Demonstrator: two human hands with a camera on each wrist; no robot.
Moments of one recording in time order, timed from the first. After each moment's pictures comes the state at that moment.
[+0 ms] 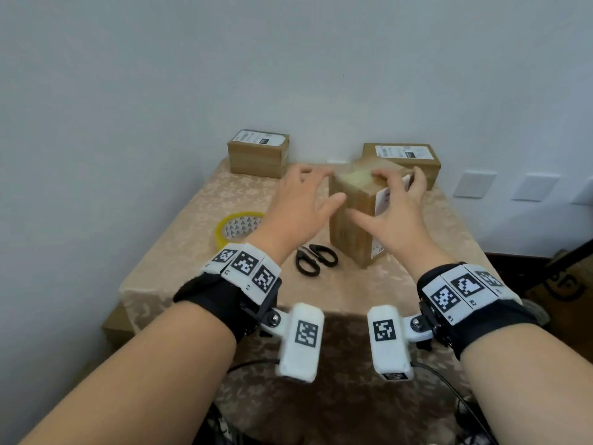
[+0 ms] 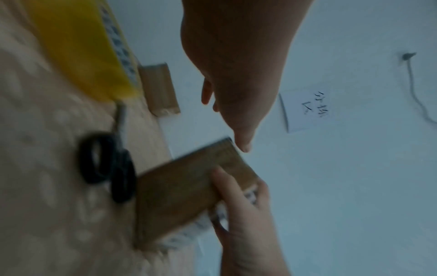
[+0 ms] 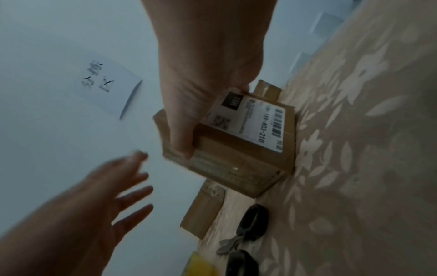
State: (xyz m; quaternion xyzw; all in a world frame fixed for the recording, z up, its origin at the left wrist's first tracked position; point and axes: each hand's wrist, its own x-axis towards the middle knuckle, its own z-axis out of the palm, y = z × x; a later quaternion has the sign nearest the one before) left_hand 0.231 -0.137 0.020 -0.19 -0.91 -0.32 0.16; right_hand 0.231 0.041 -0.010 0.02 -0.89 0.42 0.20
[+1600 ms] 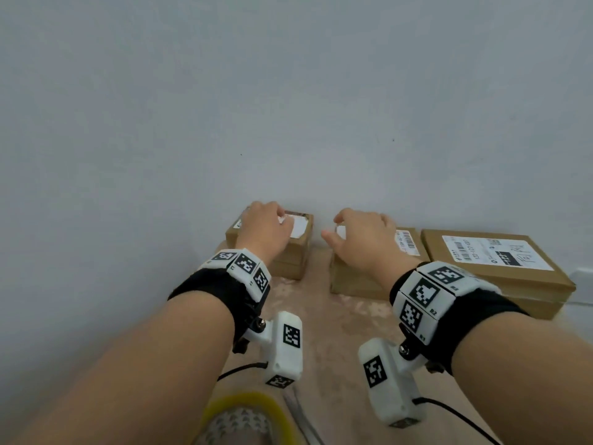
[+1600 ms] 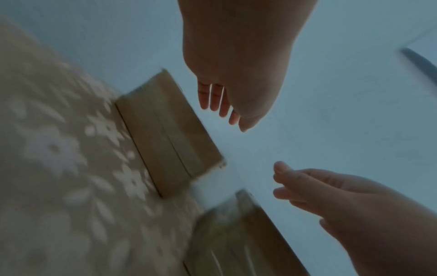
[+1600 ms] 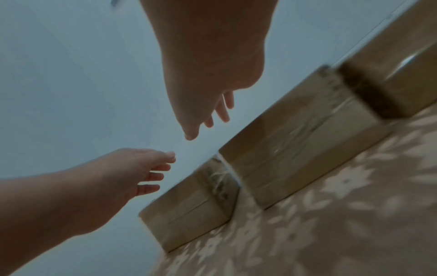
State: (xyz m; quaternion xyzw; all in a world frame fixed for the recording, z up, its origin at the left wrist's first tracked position) left_hand -0.065 -0.211 0.019 0.02 -0.95 -0.27 0.15; right_hand -0.040 -0.043 0.025 0.06 -0.98 0.14 0.10
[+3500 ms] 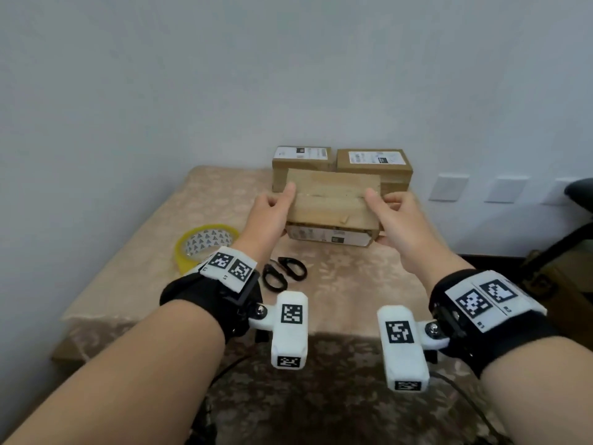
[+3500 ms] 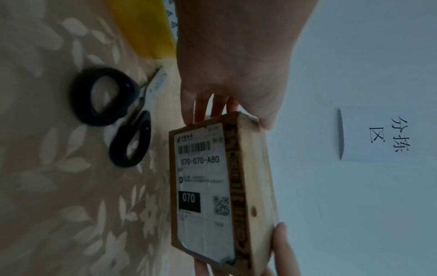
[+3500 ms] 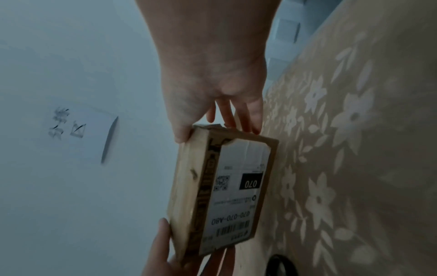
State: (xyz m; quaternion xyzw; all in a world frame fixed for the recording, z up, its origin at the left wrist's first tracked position) left_hand 0.194 -0.111 -0.006 0.02 -0.74 -0.67 0.00; right_hand 0.228 0.086 0.005 -0.13 -0.77 0.62 0.09
